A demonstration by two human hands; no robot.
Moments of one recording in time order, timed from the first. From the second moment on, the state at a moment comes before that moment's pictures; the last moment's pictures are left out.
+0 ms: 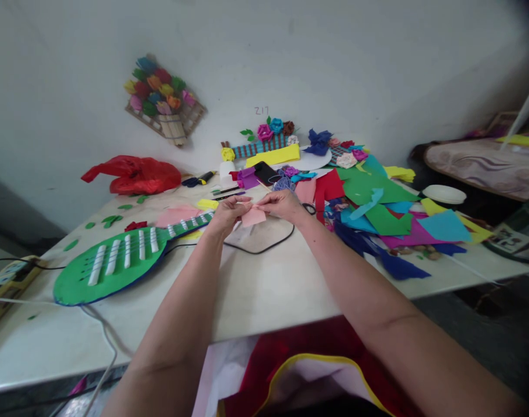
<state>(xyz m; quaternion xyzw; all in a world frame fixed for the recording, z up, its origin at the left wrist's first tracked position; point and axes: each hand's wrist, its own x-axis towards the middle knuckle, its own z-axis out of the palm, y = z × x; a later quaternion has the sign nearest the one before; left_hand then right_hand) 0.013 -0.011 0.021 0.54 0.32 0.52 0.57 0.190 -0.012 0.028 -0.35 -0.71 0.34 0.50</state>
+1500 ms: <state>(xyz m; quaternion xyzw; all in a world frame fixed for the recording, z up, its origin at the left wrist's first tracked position) 0.016 -0.009 0.016 0.61 0.32 0.53 0.49 0.196 -0.003 0.022 -0.37 -0.56 0.60 0.44</state>
